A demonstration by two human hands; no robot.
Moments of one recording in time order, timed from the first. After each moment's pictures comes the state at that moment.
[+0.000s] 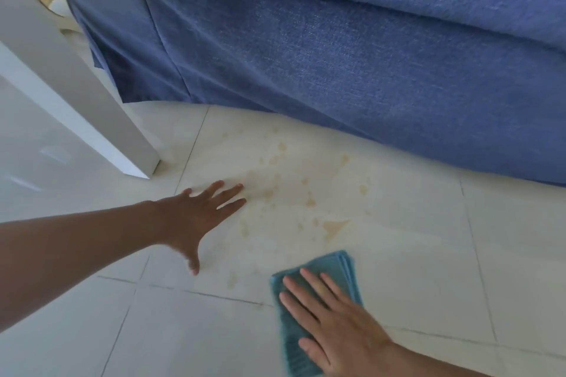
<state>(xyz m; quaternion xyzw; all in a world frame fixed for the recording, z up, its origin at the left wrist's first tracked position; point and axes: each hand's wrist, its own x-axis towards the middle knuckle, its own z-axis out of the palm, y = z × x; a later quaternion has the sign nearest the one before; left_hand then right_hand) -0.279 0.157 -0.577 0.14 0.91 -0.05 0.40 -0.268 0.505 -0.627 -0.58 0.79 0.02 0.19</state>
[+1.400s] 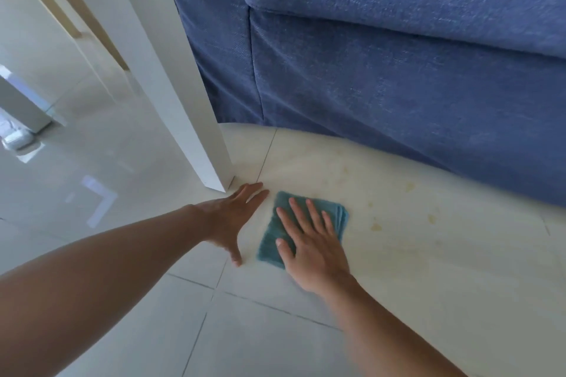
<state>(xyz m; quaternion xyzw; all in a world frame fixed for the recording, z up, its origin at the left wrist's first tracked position) -0.251 0.086 -0.581 0.03 0.95 0.10 0.28 -0.298 0.301 -0.642 -0.40 0.90 -0.09 0.13</state>
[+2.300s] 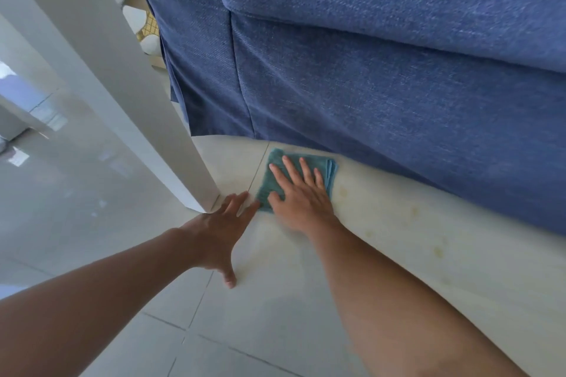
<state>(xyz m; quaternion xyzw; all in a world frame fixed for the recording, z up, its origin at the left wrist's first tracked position) -0.278 0.096 -0.581 -0.05 0.95 0.08 0.28 -0.426 0.219 -0.640 -0.38 0.91 -0.11 0.15</state>
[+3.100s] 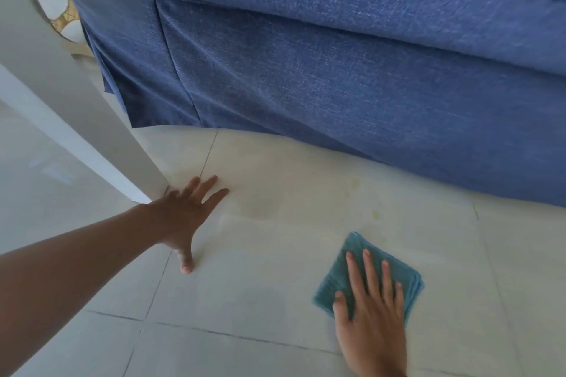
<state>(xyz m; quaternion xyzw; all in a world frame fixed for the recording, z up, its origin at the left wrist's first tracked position) -0.300 0.109 -0.575 0.00 0.93 -0.02 0.38 -0.290 0.475 -0.652 -0.11 0.99 -0.08 0.09</state>
